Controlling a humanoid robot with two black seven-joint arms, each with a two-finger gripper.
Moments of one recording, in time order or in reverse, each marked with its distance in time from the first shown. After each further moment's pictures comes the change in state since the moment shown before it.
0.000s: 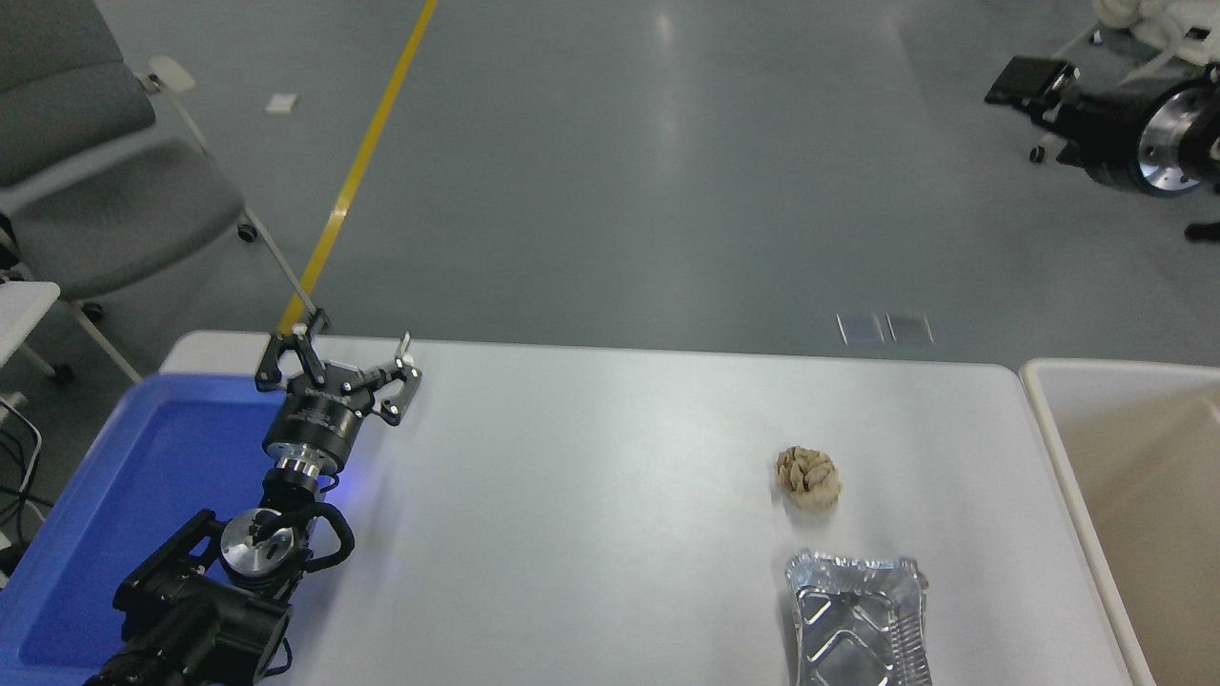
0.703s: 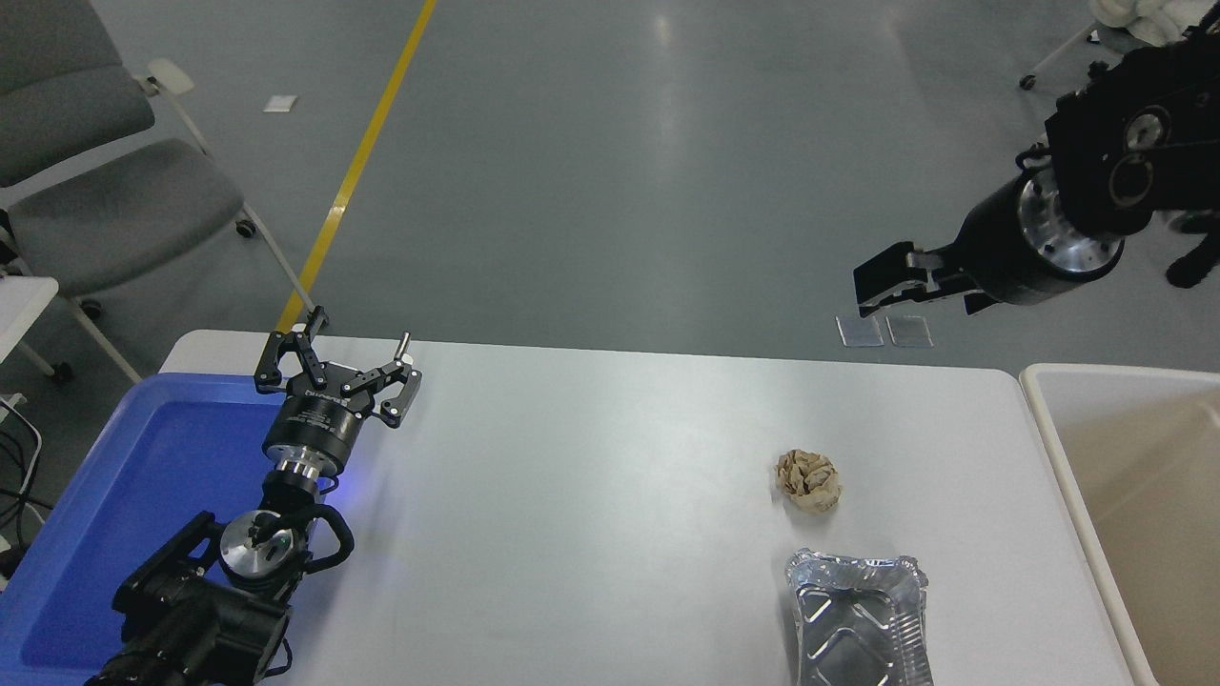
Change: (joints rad) left arm 0.000 0.000 0.000 0.000 -0.001 0.000 0.000; right arm 0.229 0.302 -0.166 0.279 -0.065 0.403 0.002
